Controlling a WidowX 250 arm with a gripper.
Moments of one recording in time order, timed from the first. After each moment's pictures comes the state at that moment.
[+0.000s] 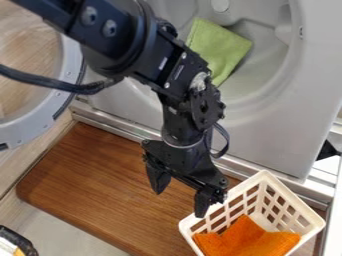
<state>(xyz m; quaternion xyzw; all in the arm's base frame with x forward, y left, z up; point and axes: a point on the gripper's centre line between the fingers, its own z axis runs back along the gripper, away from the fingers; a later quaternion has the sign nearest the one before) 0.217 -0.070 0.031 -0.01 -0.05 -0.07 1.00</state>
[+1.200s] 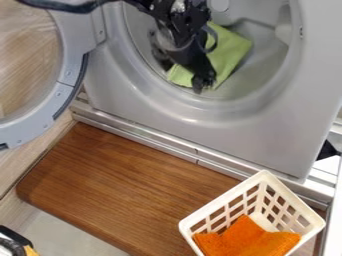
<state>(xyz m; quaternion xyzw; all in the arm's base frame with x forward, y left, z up) 0.358 -0.003 0.098 0.10 -0.31 -0.14 0.93</state>
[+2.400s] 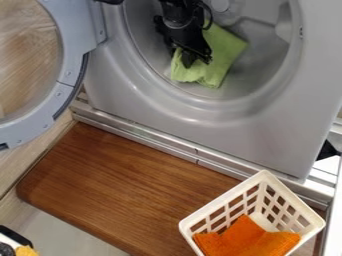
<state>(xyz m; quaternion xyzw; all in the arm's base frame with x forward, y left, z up) 0.422 0.018 0.068 0.07 -0.27 -0.15 0.95</state>
